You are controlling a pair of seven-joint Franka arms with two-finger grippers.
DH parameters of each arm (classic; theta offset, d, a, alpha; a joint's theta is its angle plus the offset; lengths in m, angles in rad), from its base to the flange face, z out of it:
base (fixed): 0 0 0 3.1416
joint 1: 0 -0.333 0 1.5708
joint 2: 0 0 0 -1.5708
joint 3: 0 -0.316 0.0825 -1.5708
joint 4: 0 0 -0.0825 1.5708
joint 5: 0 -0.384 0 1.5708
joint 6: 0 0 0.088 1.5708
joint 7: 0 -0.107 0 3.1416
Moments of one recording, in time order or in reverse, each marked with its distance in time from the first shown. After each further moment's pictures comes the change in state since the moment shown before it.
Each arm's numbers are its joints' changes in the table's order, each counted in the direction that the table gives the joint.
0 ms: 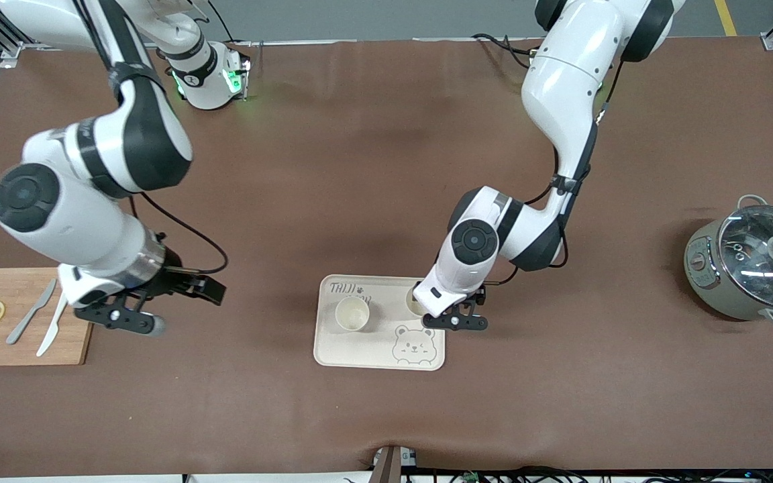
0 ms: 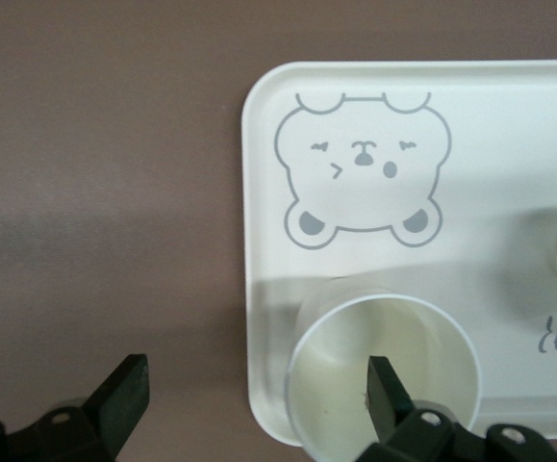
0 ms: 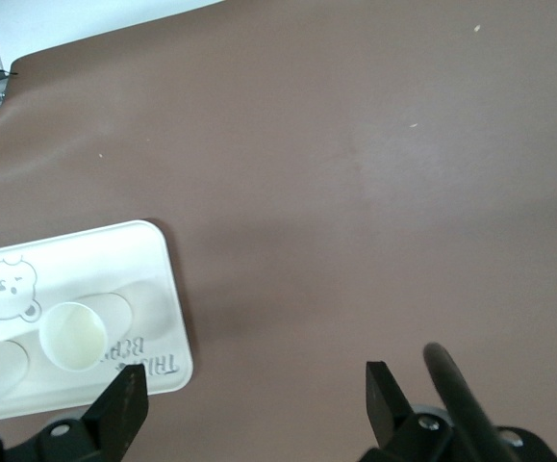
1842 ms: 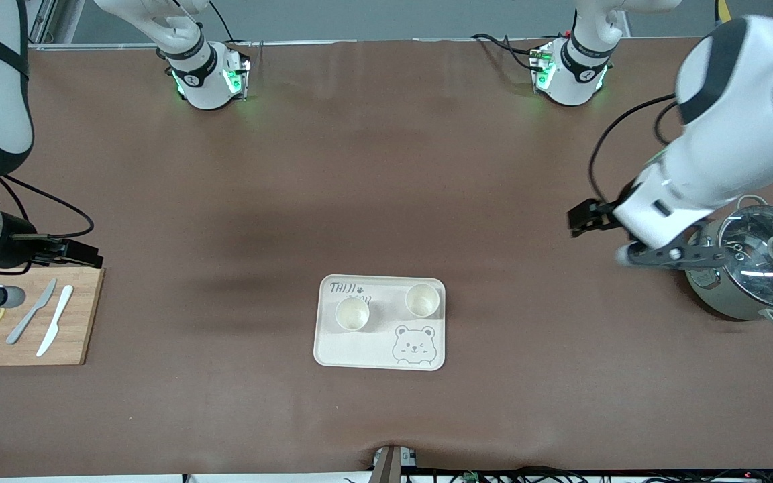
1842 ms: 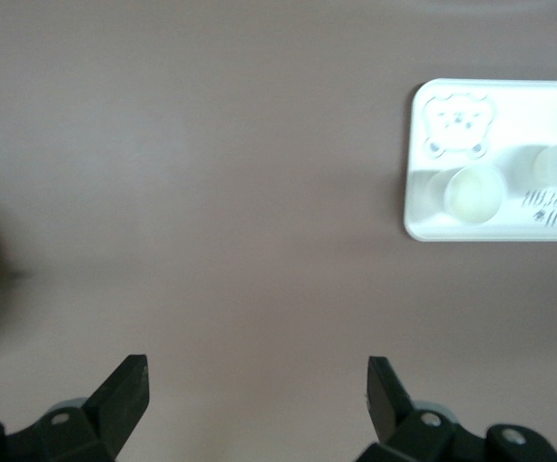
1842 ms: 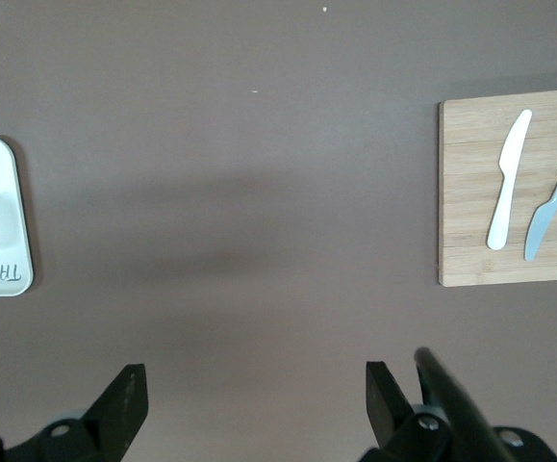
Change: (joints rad) left arm -0.348 -0.520 0.129 -0.033 0.000 0.585 -0.198; right arm 0.283 -0.152 0.011 -0.057 0.002 0.253 0.490
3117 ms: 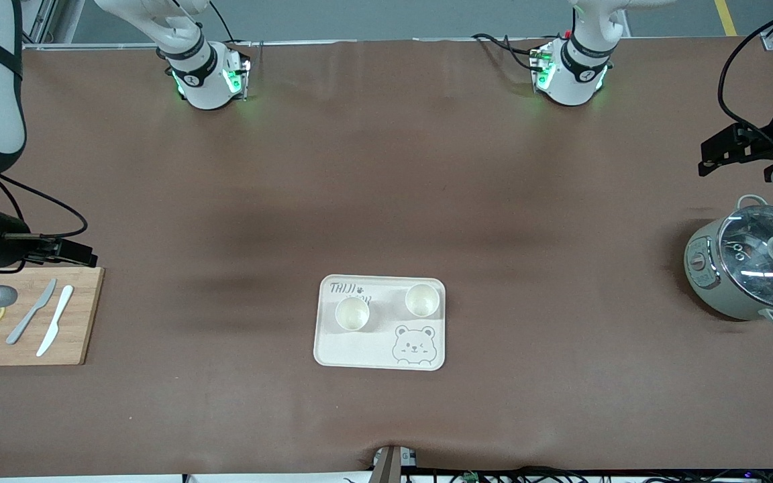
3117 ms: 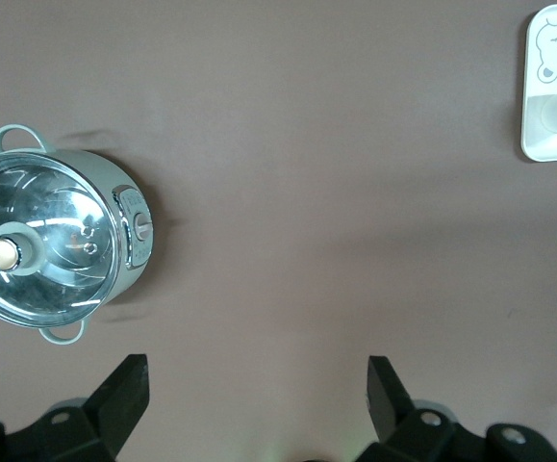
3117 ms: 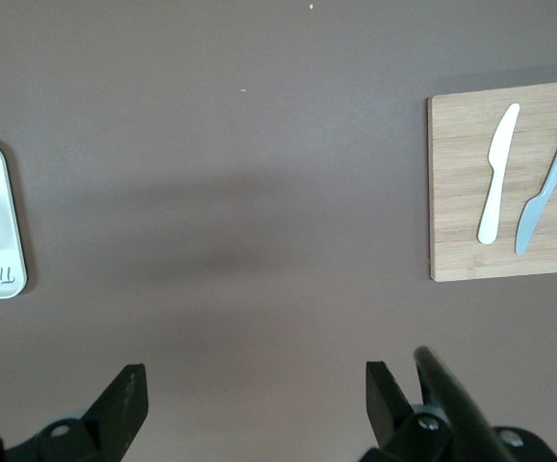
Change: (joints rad) left arm -0.242 -0.298 -0.047 -0.158 -0.059 0.169 -0.372; right arm 0.019 -0.002 0.005 0.001 0.000 0.007 0.001
